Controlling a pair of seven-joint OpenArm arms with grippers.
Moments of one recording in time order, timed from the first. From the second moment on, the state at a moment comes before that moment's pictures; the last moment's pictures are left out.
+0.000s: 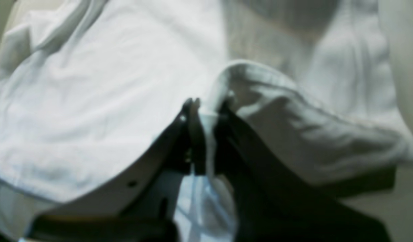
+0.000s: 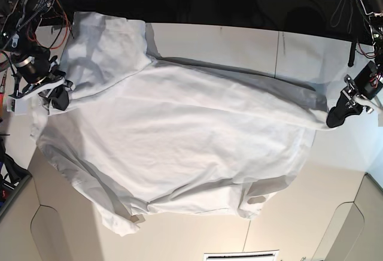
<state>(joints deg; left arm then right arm) 3.3 -24.8 -31.1 60.3 -66.5 -38.5 47.5 -9.8 2.4 34.7 93.2 30.4 27.4 -48.5</state>
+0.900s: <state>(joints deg) -0.4 -22.5 -29.3 60.3 -46.3 -38.5 34.2 -5.4 5.6 34.1 85.4 22.4 22.2 -41.6</state>
